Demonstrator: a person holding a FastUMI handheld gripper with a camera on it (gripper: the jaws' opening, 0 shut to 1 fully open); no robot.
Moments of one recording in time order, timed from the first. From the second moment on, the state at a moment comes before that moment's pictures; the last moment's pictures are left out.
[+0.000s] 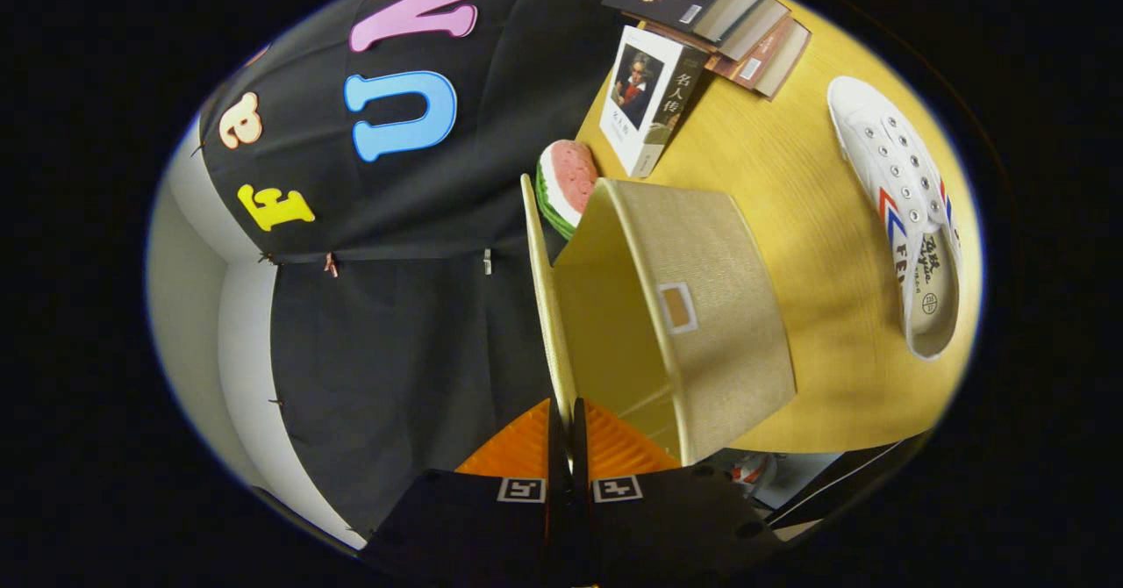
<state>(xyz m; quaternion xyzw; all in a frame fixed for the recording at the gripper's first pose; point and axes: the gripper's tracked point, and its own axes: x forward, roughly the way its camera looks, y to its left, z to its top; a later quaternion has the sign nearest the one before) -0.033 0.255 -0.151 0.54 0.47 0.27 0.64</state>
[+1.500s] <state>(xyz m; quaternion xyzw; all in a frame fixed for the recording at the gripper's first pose) -0.002 0.526 -0.089 0.31 0.42 0.40 0.75</state>
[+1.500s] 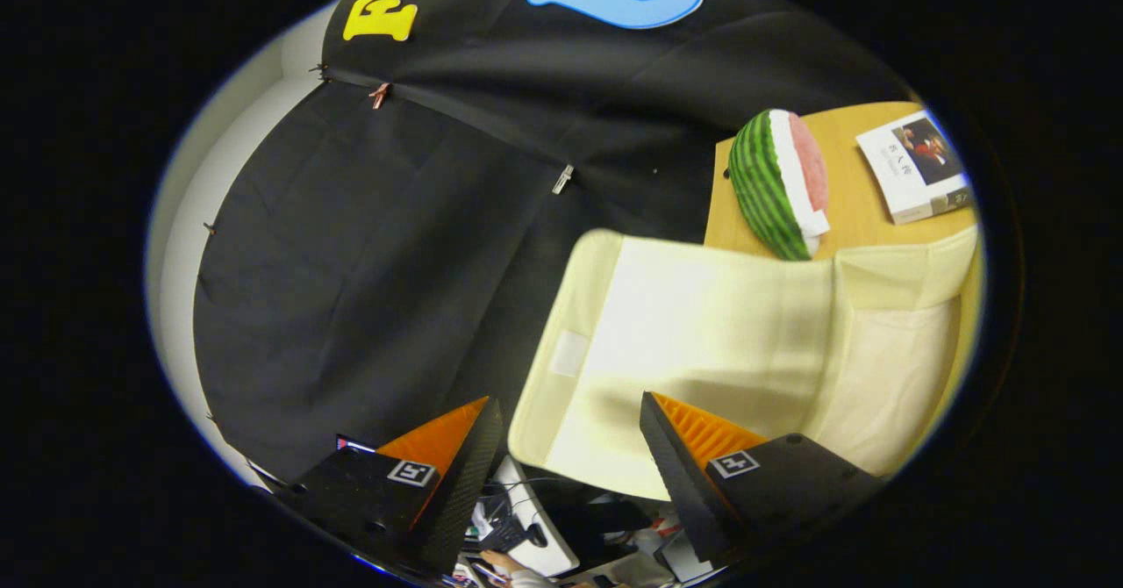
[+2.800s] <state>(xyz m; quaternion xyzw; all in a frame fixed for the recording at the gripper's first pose) -0.002 0.025 -0.256 0.04 0.46 0.03 0.88</state>
